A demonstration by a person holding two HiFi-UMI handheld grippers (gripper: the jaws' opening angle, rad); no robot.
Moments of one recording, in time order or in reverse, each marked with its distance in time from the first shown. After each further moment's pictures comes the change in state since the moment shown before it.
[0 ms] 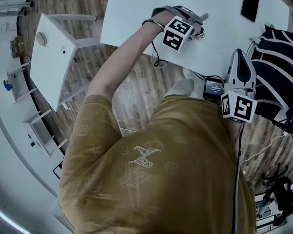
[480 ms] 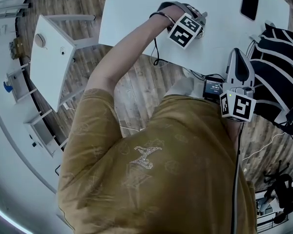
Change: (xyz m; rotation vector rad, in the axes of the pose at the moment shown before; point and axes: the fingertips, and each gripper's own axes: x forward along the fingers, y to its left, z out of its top) left arm 0.020 0.000 -0.001 0.117 0.076 -0.154; right arm 0.005 0.002 -0.010 0.005 0.026 0.008
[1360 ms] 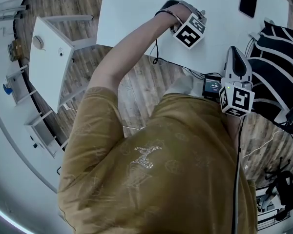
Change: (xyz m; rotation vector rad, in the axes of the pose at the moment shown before) left arm 0.012 -0.005 0.003 0.064 0.083 -0.116; right arm 0.010 -0.005 -0.035 0.010 0.160 -0.010
